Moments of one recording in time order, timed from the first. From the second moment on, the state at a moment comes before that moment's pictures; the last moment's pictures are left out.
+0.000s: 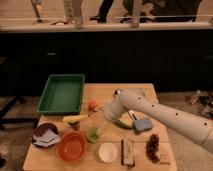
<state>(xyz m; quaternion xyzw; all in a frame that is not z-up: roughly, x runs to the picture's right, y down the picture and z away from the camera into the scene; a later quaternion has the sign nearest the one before) -0.052 0.161 0.757 -0.29 -0.34 0.04 0.89</state>
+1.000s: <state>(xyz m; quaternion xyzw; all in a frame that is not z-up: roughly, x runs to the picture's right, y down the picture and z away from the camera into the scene) -0.116 0.145 0.779 -0.29 -0.39 0.04 0.88</state>
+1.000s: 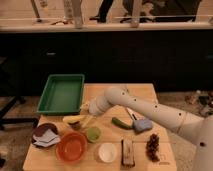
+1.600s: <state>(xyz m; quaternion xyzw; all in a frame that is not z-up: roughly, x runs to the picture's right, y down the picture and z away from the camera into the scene) -0.111 0.148 0.778 -0.28 -0.40 0.04 0.87</state>
